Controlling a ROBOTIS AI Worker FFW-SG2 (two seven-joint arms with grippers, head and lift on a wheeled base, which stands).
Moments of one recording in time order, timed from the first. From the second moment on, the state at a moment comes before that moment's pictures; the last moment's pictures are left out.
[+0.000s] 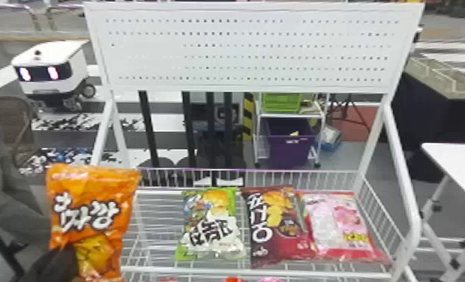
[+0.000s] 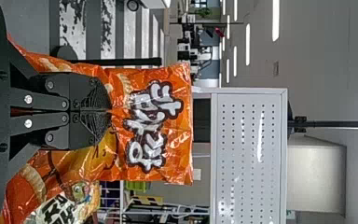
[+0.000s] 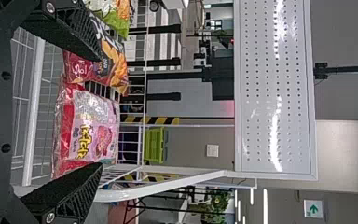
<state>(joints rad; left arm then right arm) 0.87 0.24 0.15 -2.35 0.26 -0.08 0.04 0.88 -0.12 -0.07 -2.32 -0.12 -0.07 0.09</state>
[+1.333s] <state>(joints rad) 0.87 0.25 0.13 -2.35 0.25 -0.08 0.04 0.31 -0.21 0.16 -1.98 -0.17 0.27 0.00</state>
